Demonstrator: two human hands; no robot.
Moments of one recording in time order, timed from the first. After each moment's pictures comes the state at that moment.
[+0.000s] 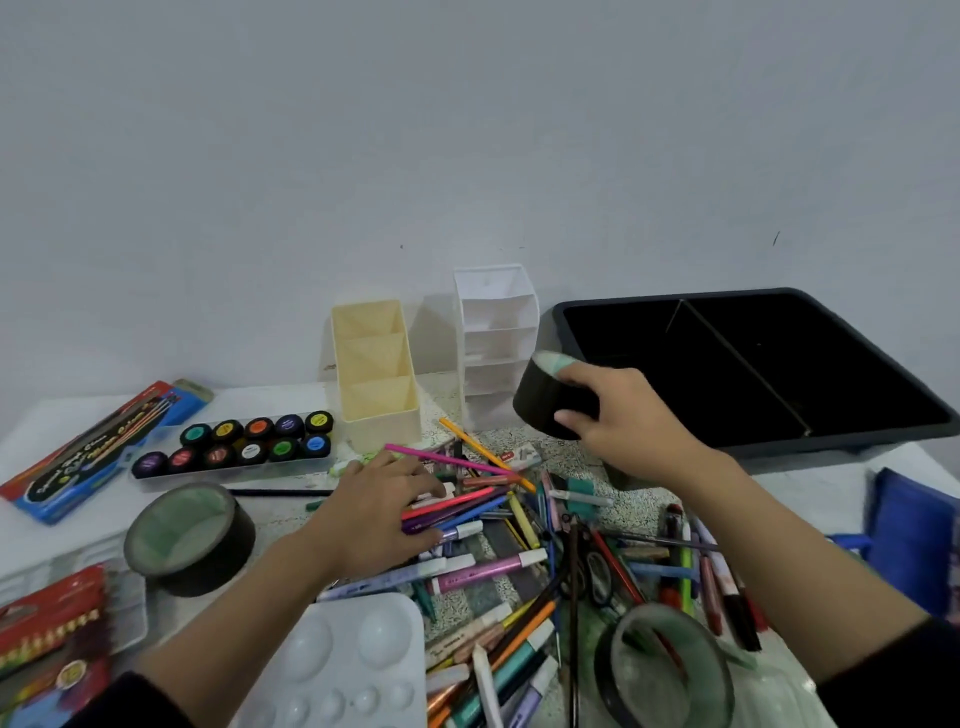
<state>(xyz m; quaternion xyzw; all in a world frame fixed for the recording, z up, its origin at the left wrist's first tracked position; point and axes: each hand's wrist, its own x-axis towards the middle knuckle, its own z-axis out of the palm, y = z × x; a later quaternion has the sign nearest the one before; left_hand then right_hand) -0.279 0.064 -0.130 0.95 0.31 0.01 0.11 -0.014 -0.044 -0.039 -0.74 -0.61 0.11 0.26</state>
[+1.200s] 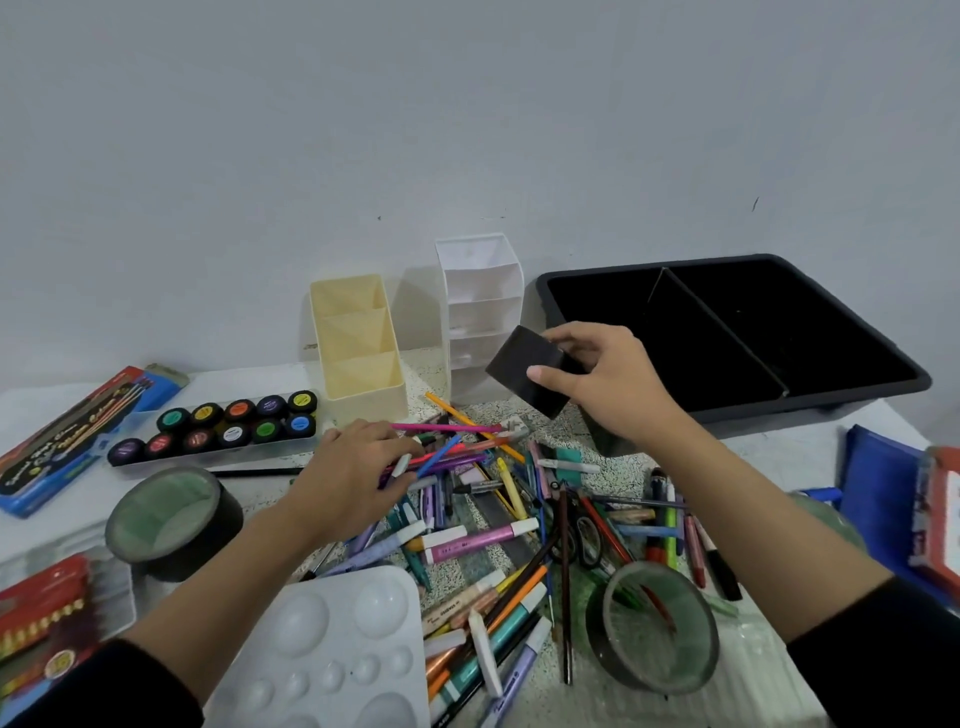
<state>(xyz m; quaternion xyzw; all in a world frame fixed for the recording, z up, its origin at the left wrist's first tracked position) -0.288 0.082 -0.145 0.95 0.29 0.11 0.11 -0.022 -0.044 -0.041 -0.72 -0.51 0.19 0.43</state>
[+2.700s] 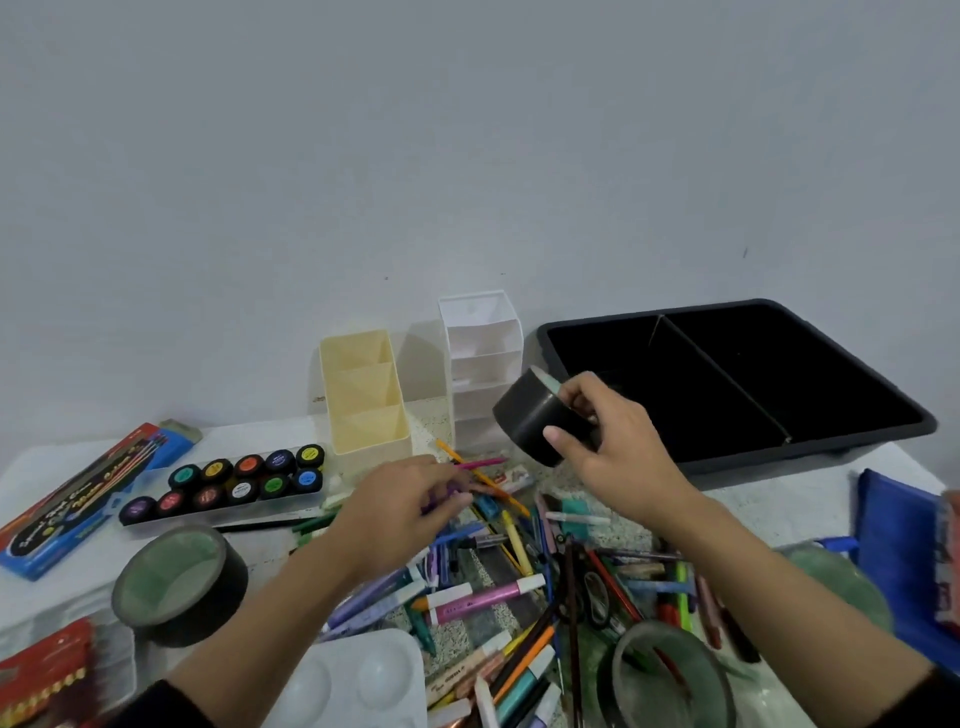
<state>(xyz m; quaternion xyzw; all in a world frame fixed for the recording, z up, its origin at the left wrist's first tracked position) -0.250 0.067 -0.106 0.94 0.24 0.16 0.19 -0.029 -0.064 -0.043 -0.70 -0.59 0.11 0.40</state>
